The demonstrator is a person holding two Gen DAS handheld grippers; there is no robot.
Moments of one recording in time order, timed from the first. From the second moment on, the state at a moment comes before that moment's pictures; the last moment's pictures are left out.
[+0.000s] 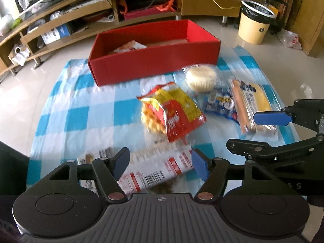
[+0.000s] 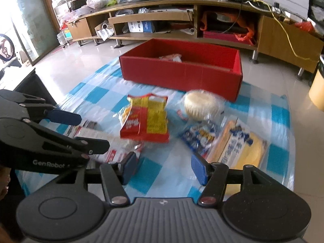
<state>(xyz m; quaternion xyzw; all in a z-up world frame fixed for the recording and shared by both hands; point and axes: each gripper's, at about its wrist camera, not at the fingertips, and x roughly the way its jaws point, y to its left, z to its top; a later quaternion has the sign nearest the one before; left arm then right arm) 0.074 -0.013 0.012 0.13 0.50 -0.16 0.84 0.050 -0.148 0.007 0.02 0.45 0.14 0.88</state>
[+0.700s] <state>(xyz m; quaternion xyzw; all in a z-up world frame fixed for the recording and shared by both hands) 0.097 -0.039 -0.047 0.28 0.51 -0.28 0.76 0.038 -0.226 -0.024 0.09 0.48 0.10 0.87</state>
